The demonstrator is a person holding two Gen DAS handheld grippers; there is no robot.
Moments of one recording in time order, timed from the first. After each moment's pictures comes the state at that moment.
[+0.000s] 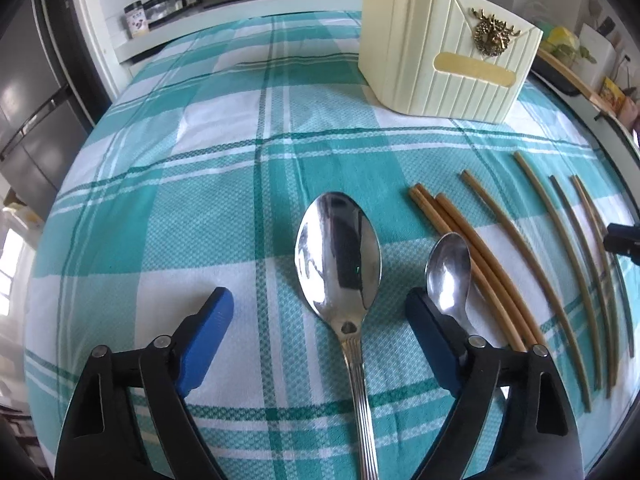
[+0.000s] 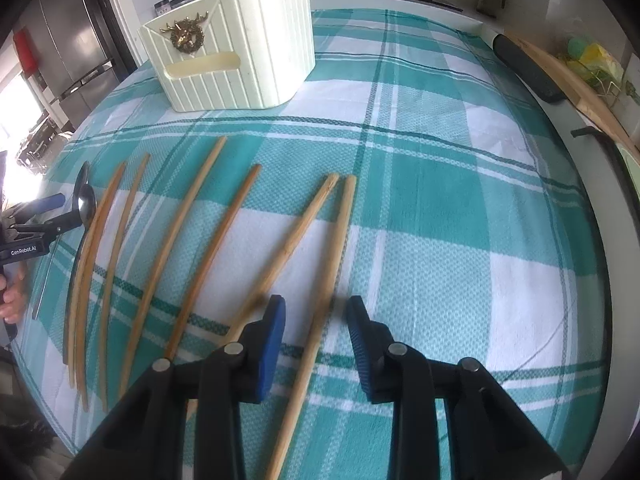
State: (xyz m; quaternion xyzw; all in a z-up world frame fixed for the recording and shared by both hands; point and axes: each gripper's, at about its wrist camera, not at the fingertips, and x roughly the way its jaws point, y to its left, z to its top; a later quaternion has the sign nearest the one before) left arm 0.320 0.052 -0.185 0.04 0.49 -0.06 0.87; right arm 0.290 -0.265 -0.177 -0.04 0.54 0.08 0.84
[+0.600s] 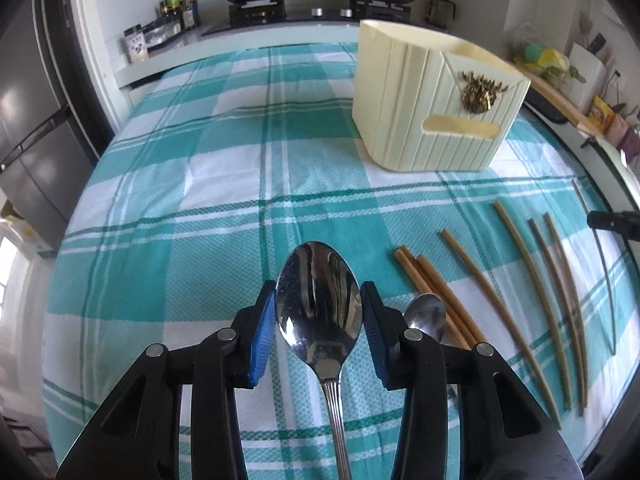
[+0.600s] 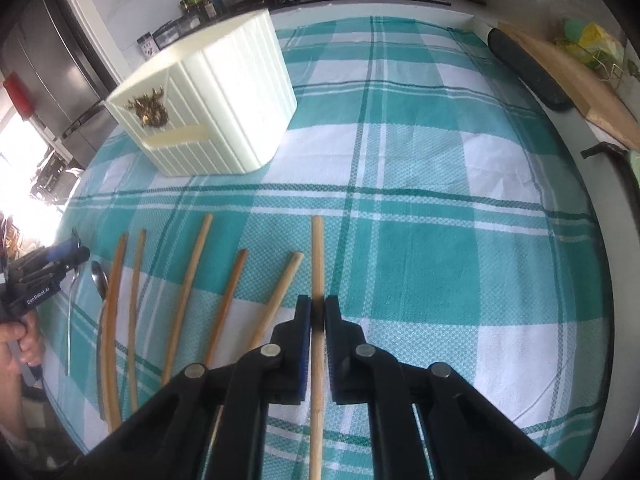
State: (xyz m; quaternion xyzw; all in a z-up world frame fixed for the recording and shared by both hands) left arm 0.323 0.059 -0.140 0.03 0.45 -0.08 0.89; right arm 0.333 -0.287 -0.146 0.03 0.53 0.09 0.84
